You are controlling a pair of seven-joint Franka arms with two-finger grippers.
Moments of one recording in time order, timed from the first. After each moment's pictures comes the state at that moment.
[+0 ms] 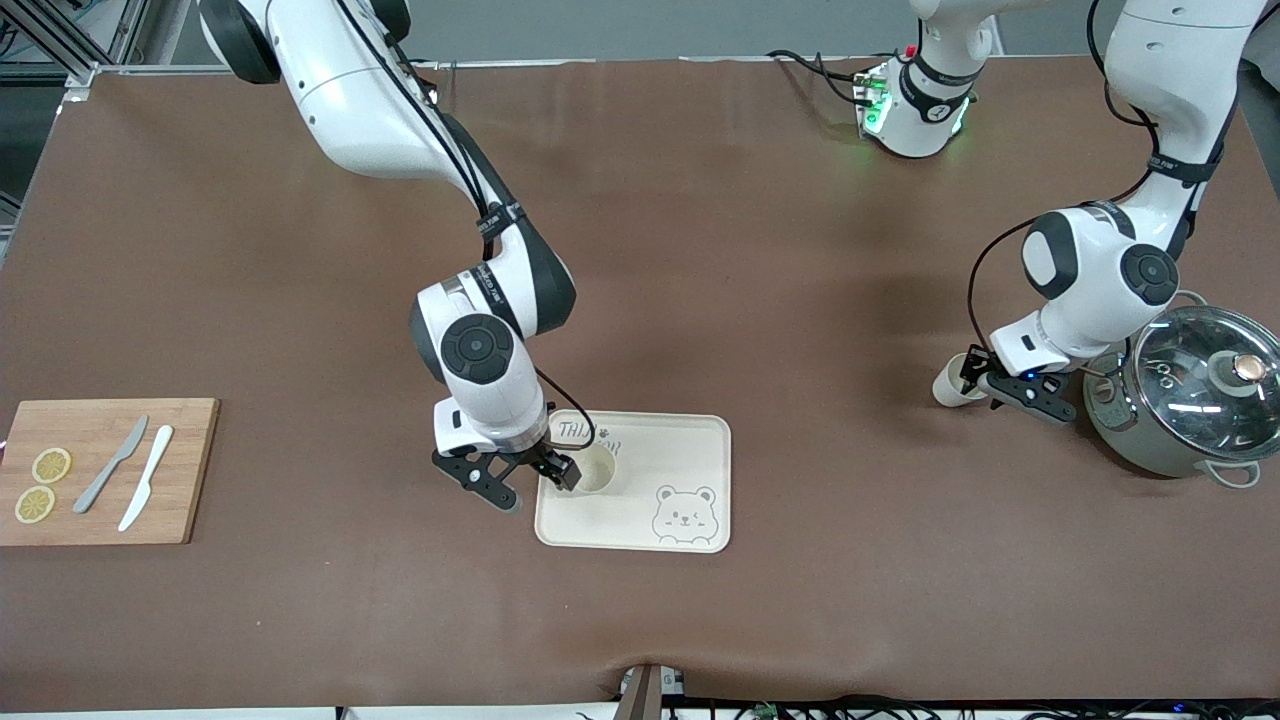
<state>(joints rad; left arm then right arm) 0.19 0.32 -0.16 -2.26 -0.09 2.70 0.63 0.62 0.81 -0.15 -1.23 0.02 2.18 1.10</state>
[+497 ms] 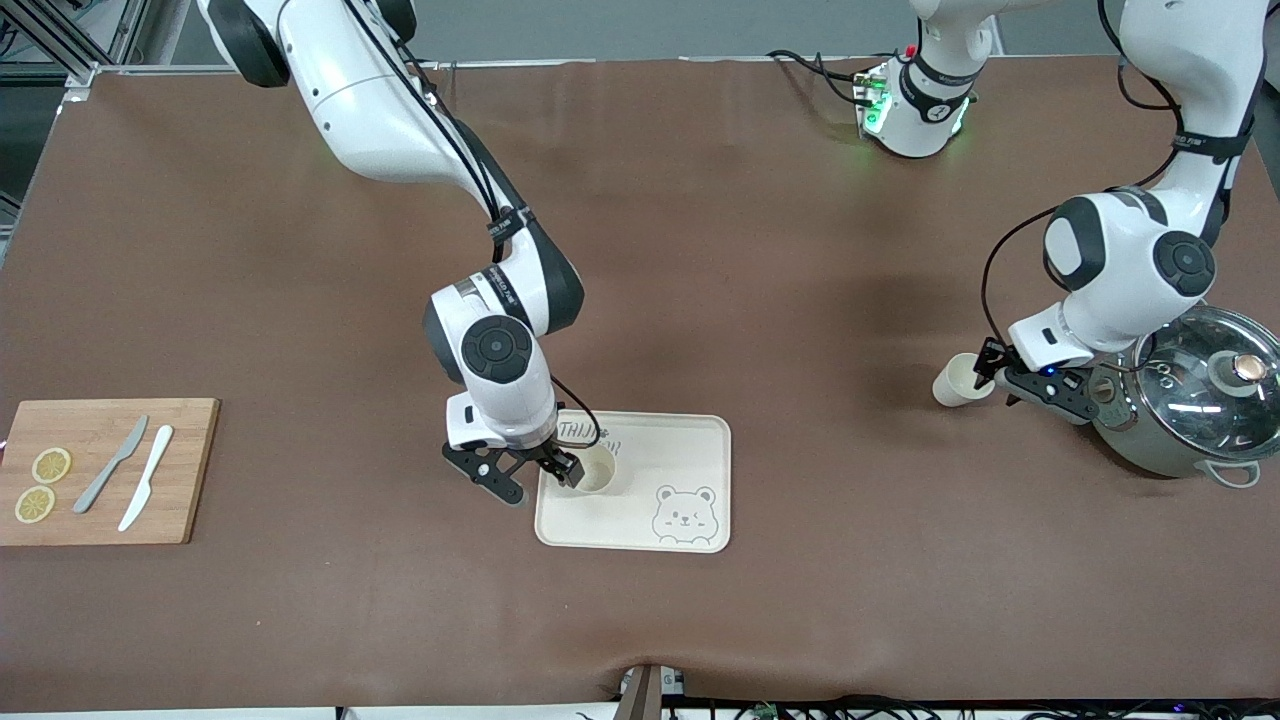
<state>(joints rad) 0.19 0.23 -0.16 -2.22 -0.09 2.55 0.62 0.63 0.84 -0.16 -1.25 0.01 2.19 1.14</state>
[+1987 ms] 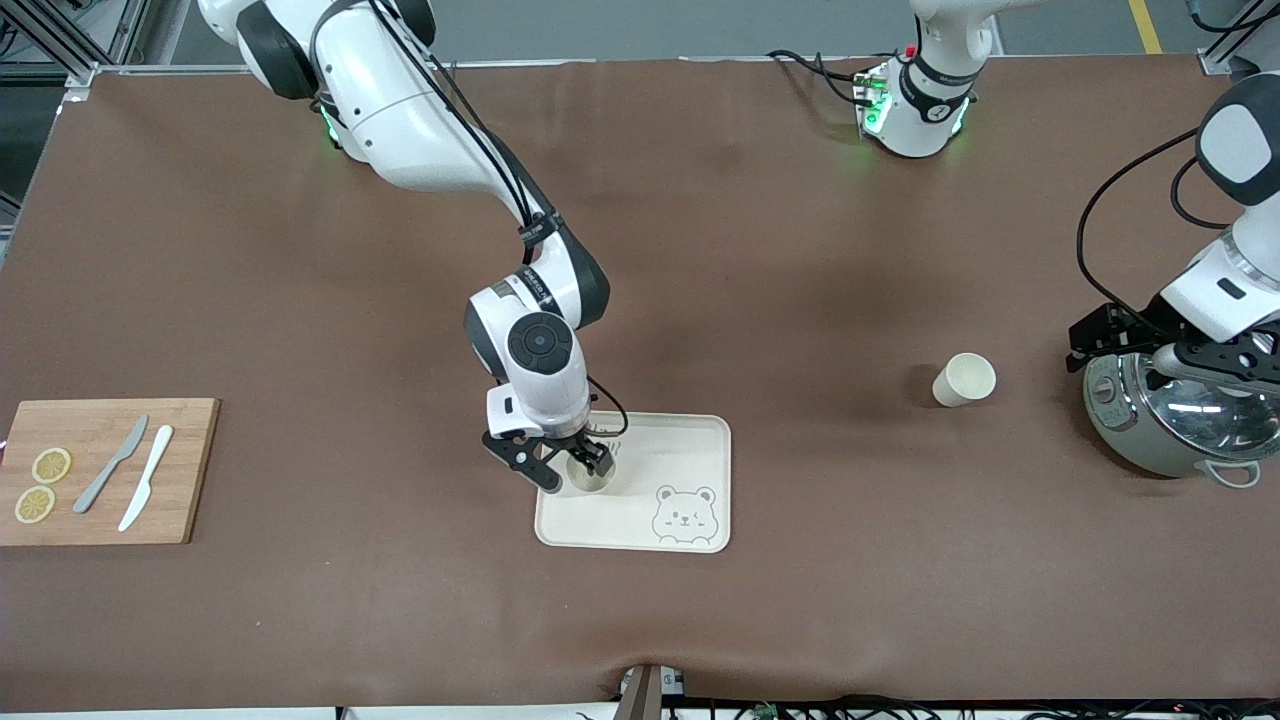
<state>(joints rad) 0.21 0.06 -0.16 -1.88 -0.09 2.13 0.31 0.69 0.89 -0.15 -1.27 0.00 2.27 1.21</state>
